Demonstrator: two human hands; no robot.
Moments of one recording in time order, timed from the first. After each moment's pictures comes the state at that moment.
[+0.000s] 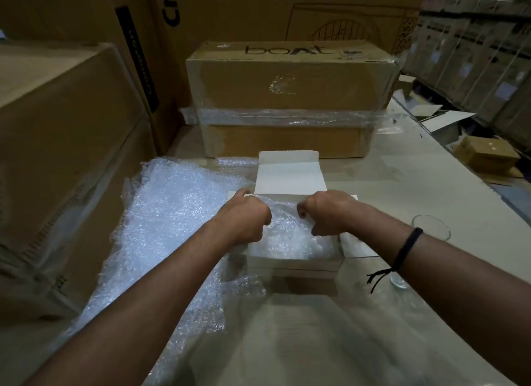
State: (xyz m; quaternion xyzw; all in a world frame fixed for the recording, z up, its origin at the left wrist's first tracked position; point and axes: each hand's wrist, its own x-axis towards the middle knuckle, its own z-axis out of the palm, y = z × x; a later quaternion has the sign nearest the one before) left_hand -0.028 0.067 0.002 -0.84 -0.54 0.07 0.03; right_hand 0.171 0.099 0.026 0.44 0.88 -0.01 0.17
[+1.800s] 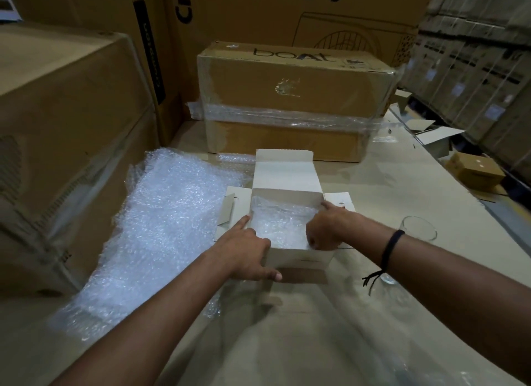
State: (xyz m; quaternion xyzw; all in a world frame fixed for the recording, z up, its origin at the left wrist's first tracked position) left_hand -0.020 -0.002 -0.025 -0.84 -0.52 0.12 -0.03; right_hand 0.169 0.091 -0.008 0.36 0.83 0.09 0.41
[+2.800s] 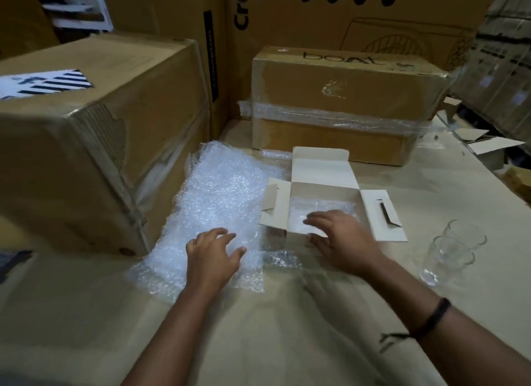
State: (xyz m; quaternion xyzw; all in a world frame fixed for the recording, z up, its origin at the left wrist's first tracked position) left_hand -0.115 -0.094 -0.082 -0.56 -0.79 -0.23 -0.01; right_hand 0.144 -0.003 -0.014 0.36 0.92 -0.02 -0.16
